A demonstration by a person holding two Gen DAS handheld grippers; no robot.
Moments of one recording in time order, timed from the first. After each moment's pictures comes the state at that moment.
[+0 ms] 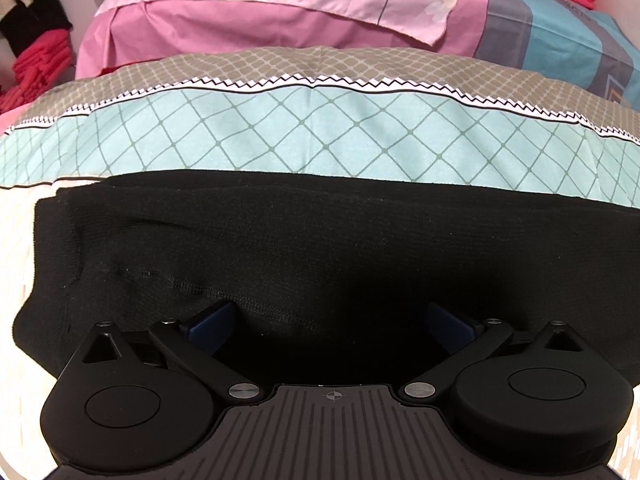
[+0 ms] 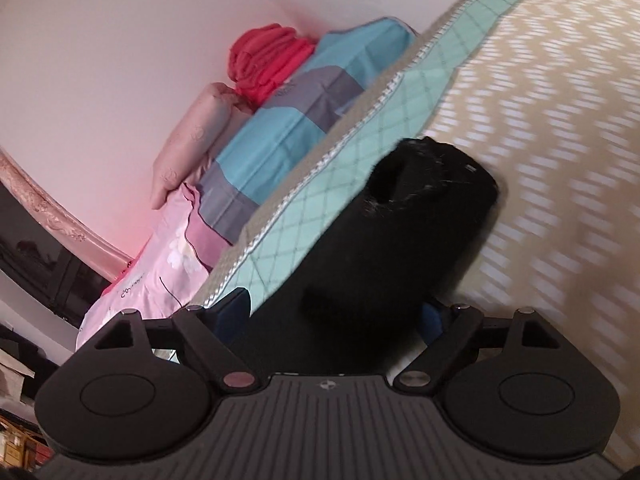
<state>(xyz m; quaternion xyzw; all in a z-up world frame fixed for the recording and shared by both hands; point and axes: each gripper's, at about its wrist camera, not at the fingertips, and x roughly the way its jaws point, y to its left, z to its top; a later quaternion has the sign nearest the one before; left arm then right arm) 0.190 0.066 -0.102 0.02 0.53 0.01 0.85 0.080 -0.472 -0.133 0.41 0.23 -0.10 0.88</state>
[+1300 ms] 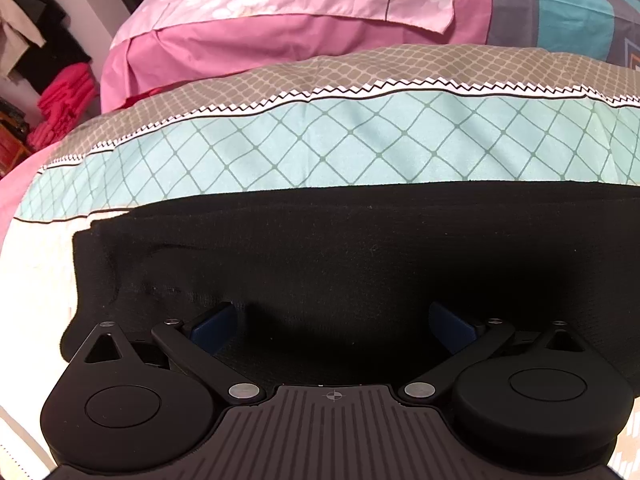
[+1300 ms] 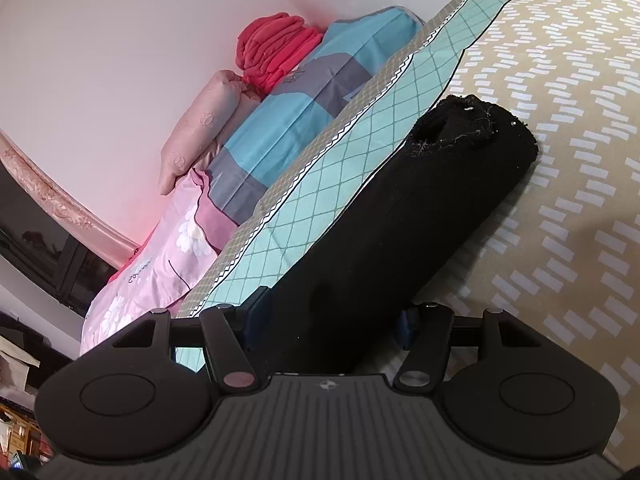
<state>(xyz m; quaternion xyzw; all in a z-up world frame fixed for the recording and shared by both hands) 0.190 0.036 -0.092 0.10 0.53 0.05 0.84 0.068 -0.454 -0.125 0.41 0.24 -0.08 0.87</state>
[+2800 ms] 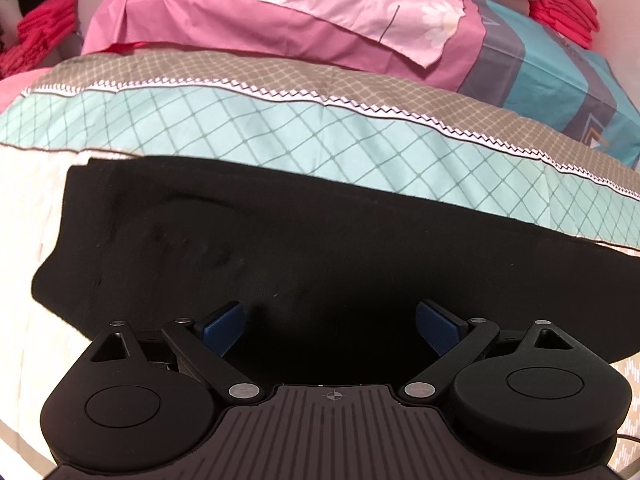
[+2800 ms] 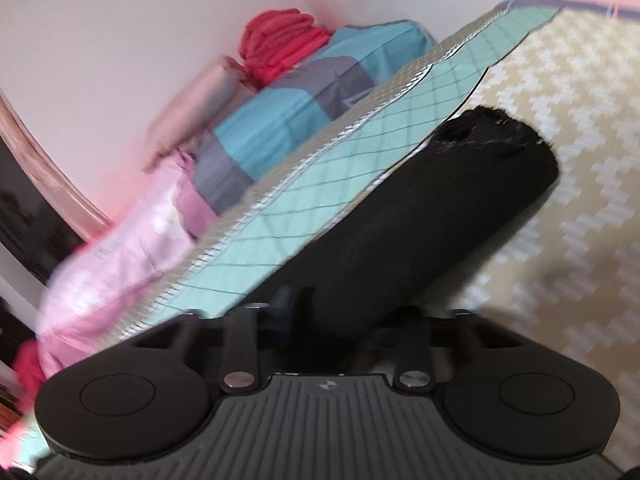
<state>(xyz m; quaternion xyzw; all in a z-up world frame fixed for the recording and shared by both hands) 0.161 0.090 -0.059 -0.06 0.53 -0.01 0.85 0.080 -0.424 -0.121 0.33 0.27 -0.12 0.90</state>
